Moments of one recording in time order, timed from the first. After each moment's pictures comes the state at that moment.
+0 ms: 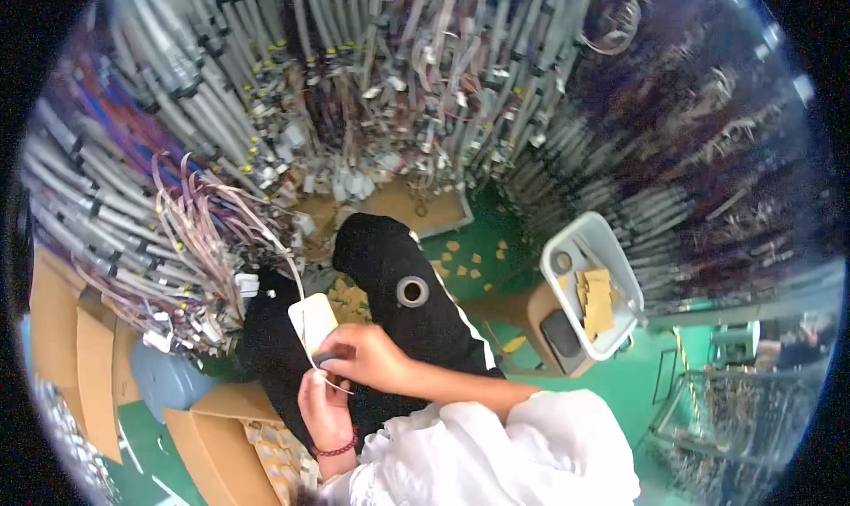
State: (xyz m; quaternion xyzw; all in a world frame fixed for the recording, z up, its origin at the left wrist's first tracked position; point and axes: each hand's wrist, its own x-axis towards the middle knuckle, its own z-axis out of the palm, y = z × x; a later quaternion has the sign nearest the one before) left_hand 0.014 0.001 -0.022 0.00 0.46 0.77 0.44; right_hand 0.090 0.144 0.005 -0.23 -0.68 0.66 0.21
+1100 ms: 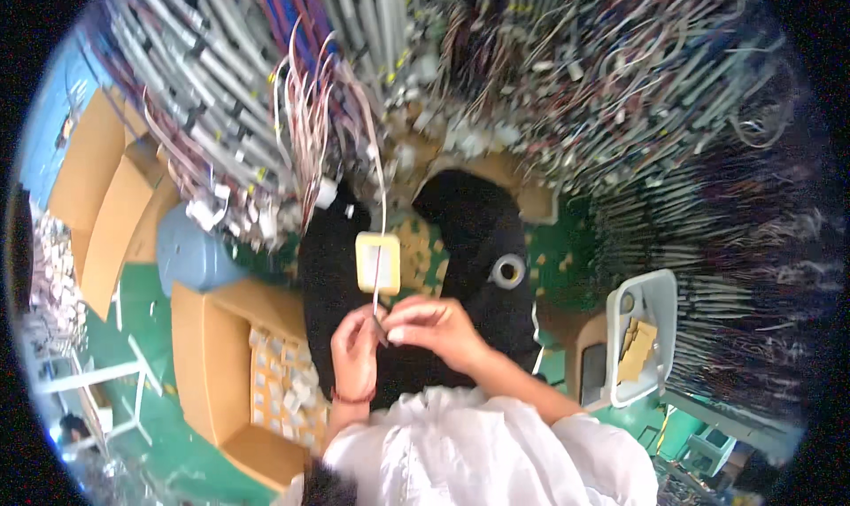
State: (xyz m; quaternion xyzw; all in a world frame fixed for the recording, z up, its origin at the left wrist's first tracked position) left_hand 0.000 -0.022 -0.028 0.06 0.60 0.71 0.36; right_hand 0.086 0.120 -0.015 -0.20 -0.46 0.86 0.05
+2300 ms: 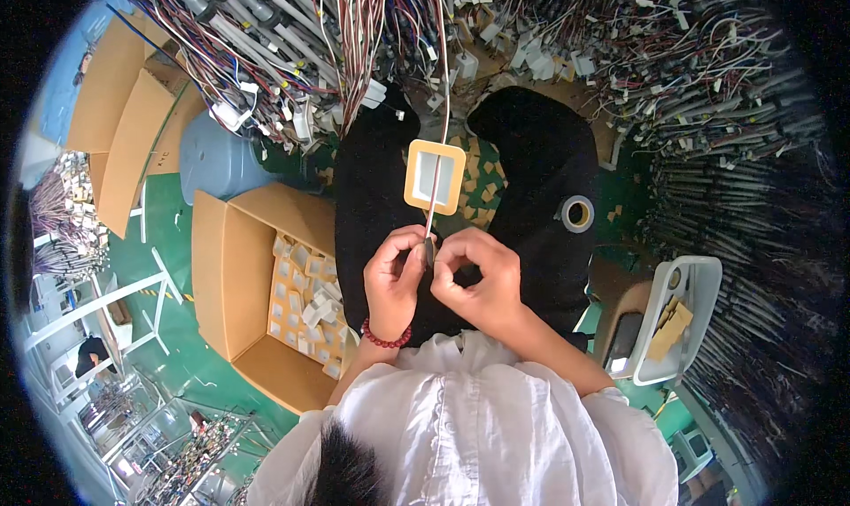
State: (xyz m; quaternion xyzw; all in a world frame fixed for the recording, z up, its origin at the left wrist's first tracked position) left_hand 0.000 -0.013 -0.027 0.15 0.62 0.72 0.28; right_hand 0.073 0.104 0.003 -0.20 -0.76 0.58 0.22
